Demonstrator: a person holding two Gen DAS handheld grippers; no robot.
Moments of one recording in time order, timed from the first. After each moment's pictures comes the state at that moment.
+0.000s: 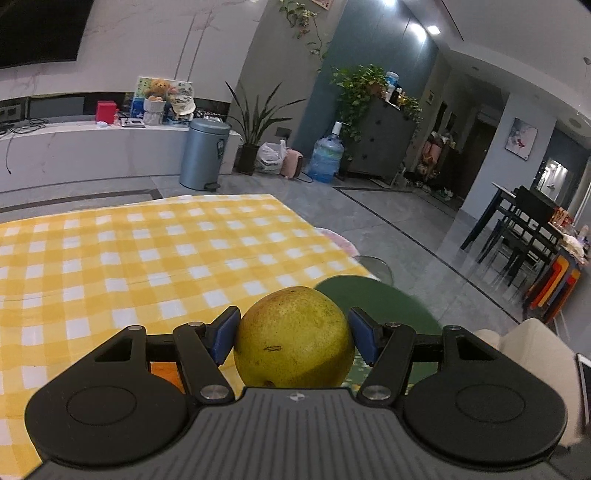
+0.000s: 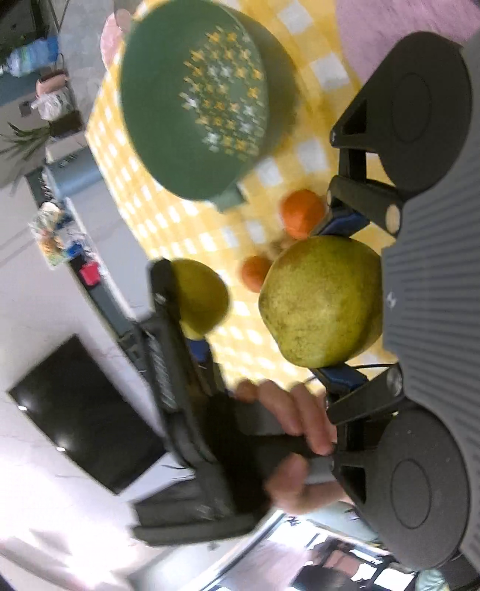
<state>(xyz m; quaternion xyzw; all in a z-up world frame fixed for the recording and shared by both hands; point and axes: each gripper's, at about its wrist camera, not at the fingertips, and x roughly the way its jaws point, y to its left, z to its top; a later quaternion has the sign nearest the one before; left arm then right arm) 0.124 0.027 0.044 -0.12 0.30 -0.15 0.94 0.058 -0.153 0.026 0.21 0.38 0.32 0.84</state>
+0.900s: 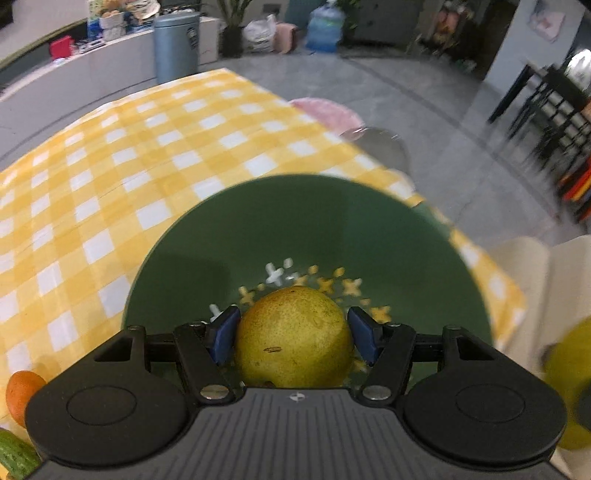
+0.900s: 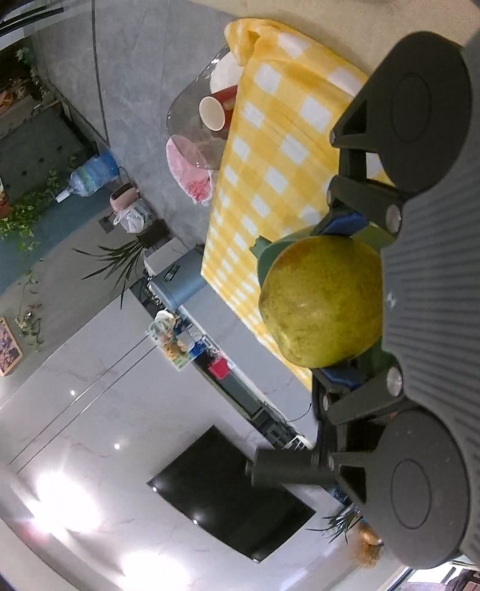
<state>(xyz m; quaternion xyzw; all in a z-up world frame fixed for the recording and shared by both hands) 0.252 -0.126 -0.039 0.00 0.49 -0.12 0.86 0.085 -0.306 0.011 0.31 0.26 0.14 0.90</state>
